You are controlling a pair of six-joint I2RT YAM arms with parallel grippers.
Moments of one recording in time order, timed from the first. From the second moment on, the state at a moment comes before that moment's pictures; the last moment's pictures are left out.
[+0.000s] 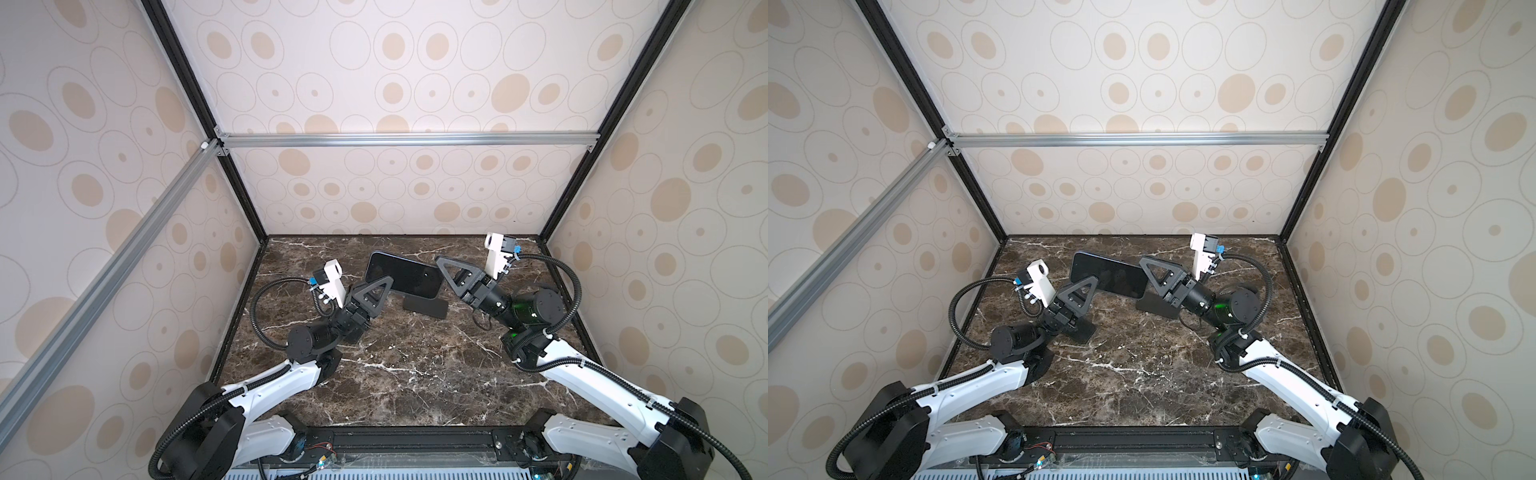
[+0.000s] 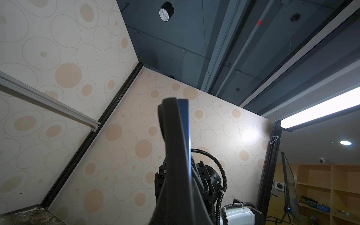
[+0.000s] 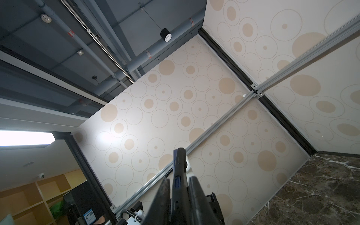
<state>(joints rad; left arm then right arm) -0.64 1.19 0.53 1.47 0.37 -0.99 0.66 1.10 0.81 0.87 -0.45 1.04</state>
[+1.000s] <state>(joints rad) -0.64 1.21 0.61 1.48 0.46 -1.01 0.66 1.09 0.82 0.93 -0.46 1.26</state>
